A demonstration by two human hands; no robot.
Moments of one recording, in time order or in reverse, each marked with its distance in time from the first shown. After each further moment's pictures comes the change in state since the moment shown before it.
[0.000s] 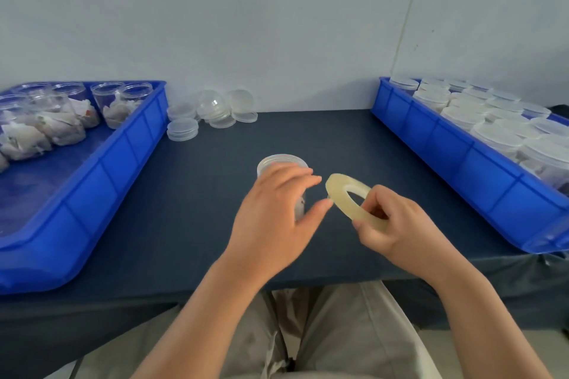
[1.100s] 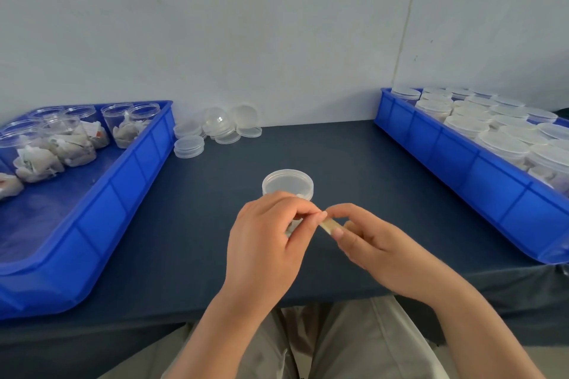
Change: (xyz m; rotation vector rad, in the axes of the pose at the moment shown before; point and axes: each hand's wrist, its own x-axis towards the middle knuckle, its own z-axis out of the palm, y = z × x) left_hand -0.013 0.007 -0.017 -0.106 0.181 0.003; right_hand 0.000 -0.020 0.017 0.260 -0.223 -0.159
